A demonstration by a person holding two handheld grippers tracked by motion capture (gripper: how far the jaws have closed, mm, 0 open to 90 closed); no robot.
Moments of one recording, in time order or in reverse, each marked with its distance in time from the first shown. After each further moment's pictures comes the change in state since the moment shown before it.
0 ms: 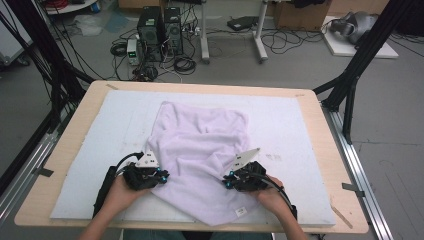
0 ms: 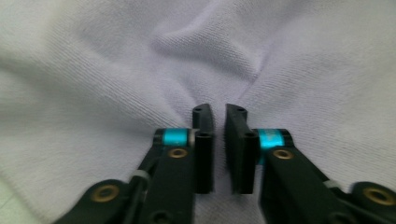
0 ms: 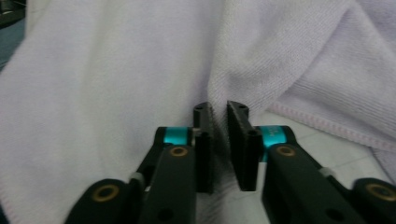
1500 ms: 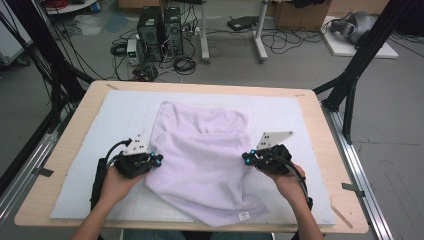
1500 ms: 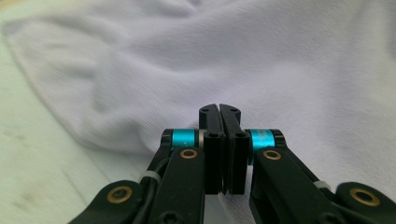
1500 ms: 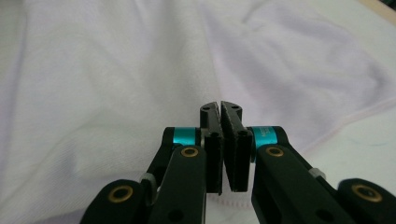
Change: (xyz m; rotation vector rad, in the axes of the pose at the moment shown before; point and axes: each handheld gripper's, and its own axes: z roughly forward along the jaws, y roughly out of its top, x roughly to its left) left arm 0.030 0.027 -0.019 -0.127 0.151 -0.064; right arm -0.027 0.010 -0.074 -0.115 -0.237 0.088
